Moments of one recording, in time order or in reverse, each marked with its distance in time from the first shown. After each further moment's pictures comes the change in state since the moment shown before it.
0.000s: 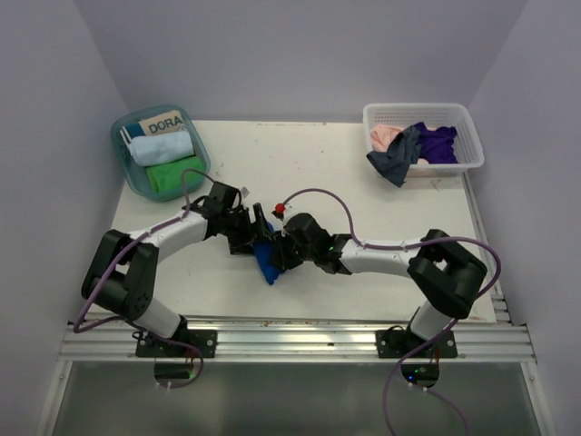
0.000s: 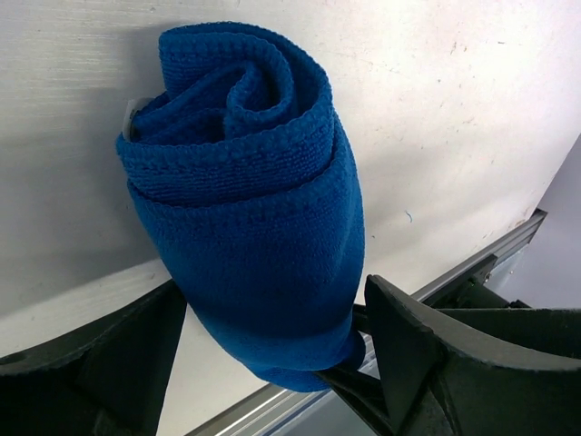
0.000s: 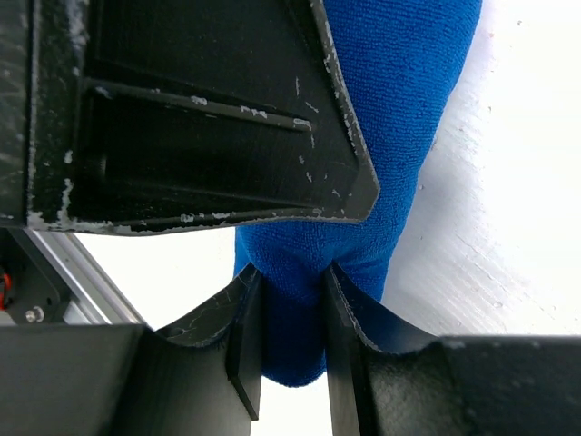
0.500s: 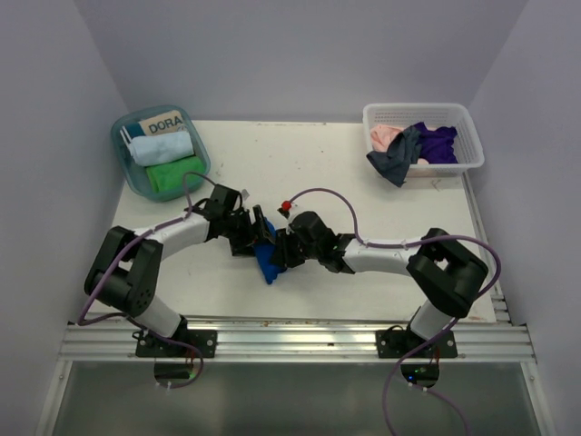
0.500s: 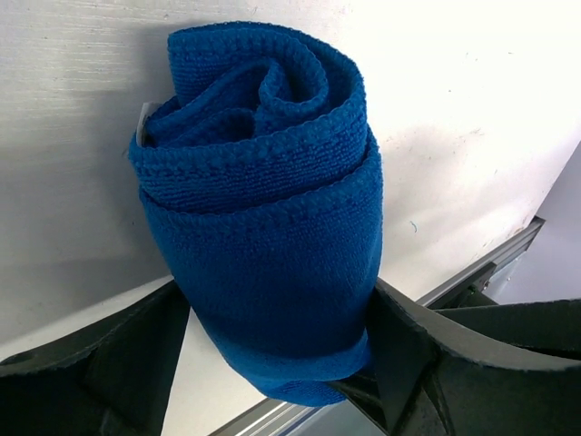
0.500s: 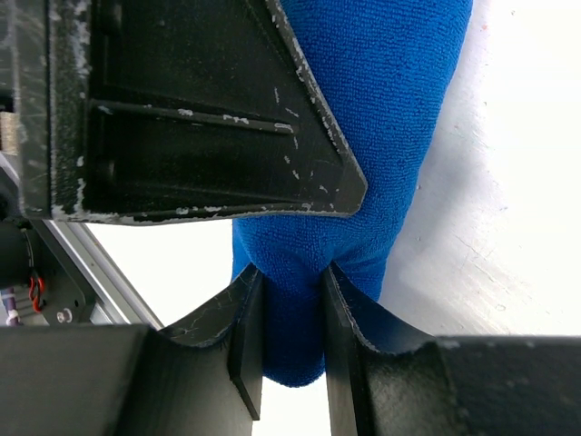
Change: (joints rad) left arm -0.001 0.023 -0.030 0.060 -0.003 -0.024; right arm -0.043 0.000 -0.042 0.072 -0.073 0.060
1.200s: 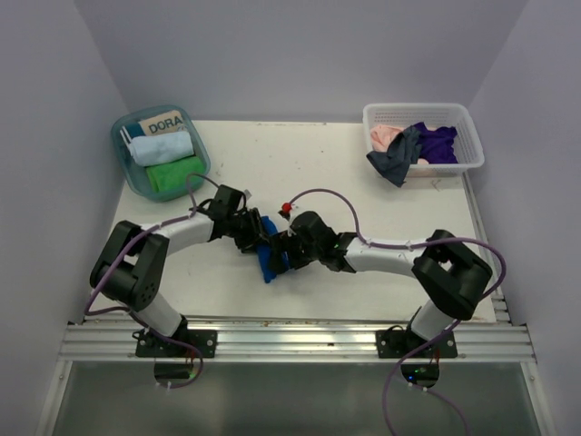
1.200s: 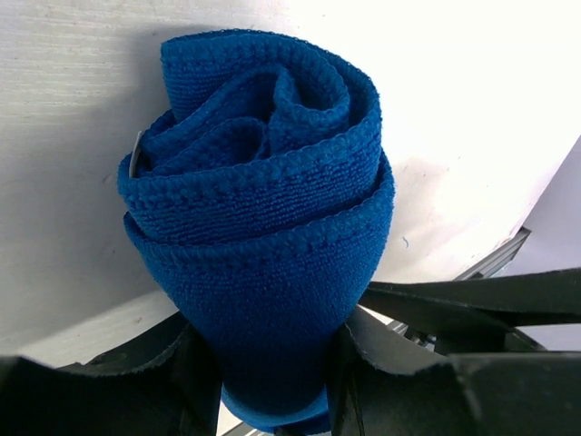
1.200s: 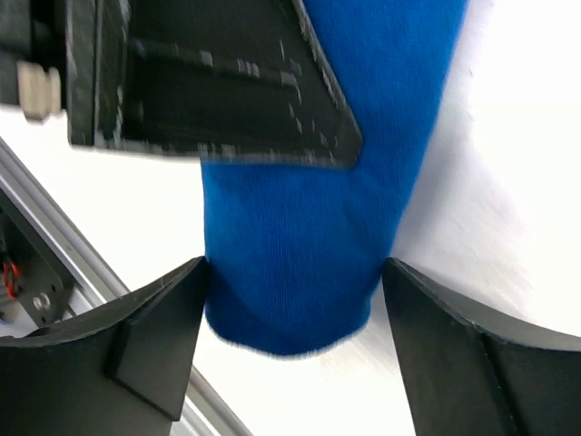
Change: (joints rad) left arm -0.019 0.053 0.005 0.059 -0.002 -0.055; right arm -0.004 -0.007 0.011 -0.069 0.005 -0.028
